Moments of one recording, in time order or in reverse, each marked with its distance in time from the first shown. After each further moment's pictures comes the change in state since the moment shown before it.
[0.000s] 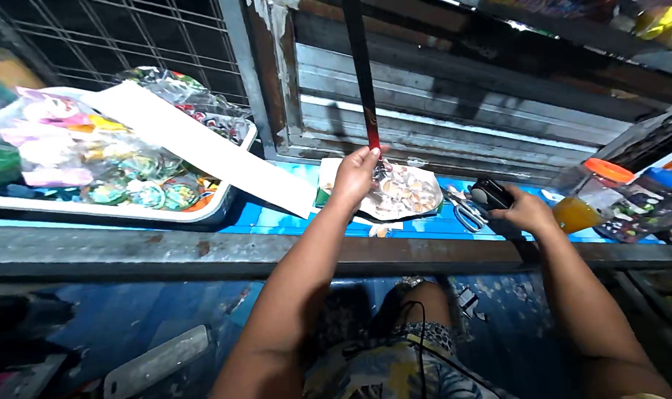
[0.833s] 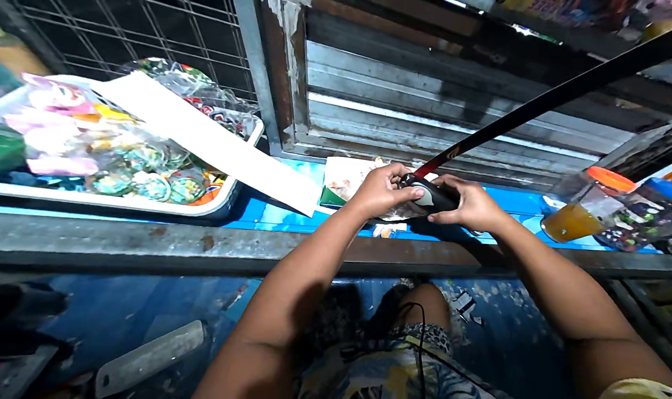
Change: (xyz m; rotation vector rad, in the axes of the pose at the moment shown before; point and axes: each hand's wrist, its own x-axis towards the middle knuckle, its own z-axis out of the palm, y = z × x) left_hand -0.012 -0.007 0.007 0.130 -0.364 0.140; right_hand -0.039 -0.137 0.009 0.380 -0.154 -0.652
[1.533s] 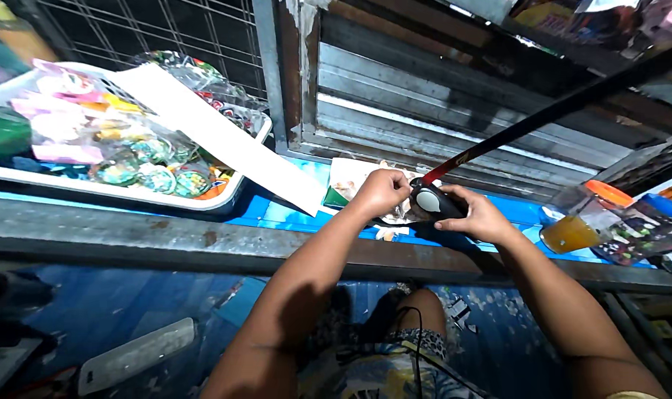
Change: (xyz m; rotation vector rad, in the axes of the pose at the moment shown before) left_hand 0.004 0.006 -0.009 0.384 0.031 -0.103; right_hand -0.008 0.005 0.000 0.101 -0.022 0.100
